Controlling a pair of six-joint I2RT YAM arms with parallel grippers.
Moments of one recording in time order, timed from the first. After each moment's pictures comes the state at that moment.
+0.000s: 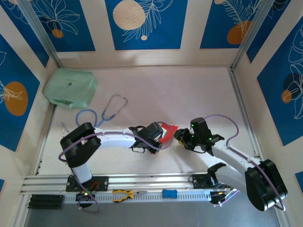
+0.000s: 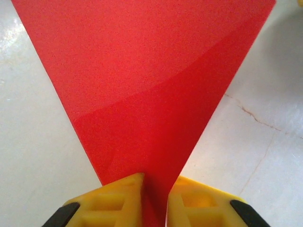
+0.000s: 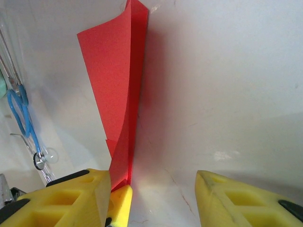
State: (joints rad) left arm -1.04 1.74 0.95 -0.28 0.08 -0.35; right arm 0.43 1.04 0.36 -0.24 -0.37 1.13
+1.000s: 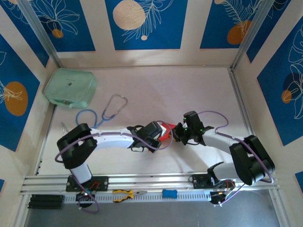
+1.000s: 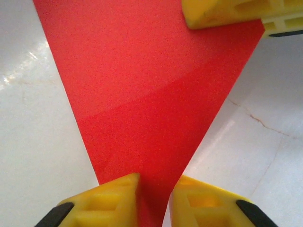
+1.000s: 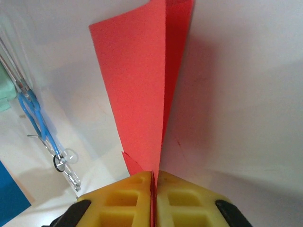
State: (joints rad) left arm -1.05 1.70 0.94 -0.29 0.01 -0.30; right arm 0.45 1.33 0.48 -0.07 -0.46 1.23
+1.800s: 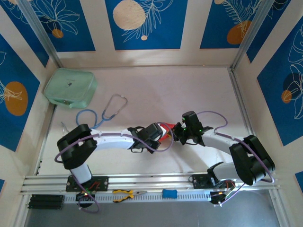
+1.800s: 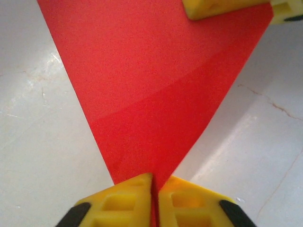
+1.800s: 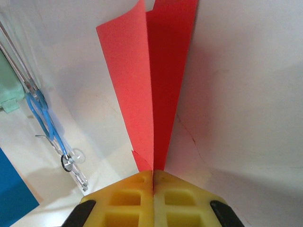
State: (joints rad) left arm -1.07 1.70 0.94 -0.31 -0.07 -0.26; right arm 0.48 1.33 0.48 -0.04 -0.45 1.28
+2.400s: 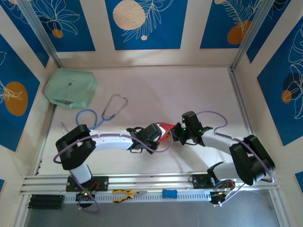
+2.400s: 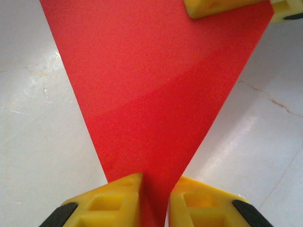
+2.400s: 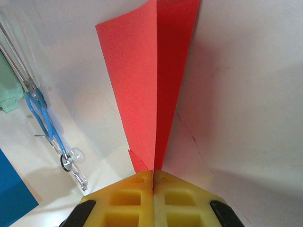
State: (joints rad) left arm -1.07 1.68 0.91 -0.29 -0.07 -0.26; right arm 0.49 1.33 0.48 -0.04 -0.44 1.28
